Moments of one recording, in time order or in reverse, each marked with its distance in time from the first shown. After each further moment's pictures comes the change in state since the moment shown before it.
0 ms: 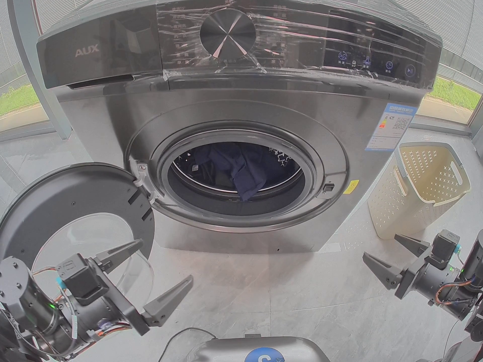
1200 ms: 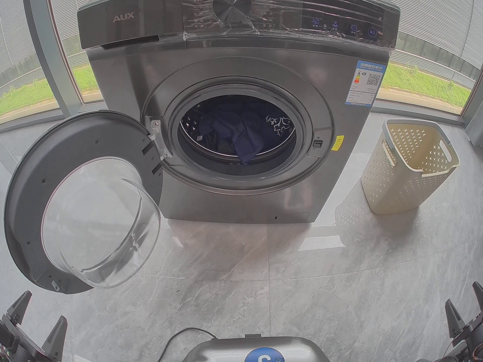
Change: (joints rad) left arm 0.611 -1.272 0.004 1.224 -0.156 -0.004; right arm -0.524 -1.314 0.000 1.223 0.084 -0.141
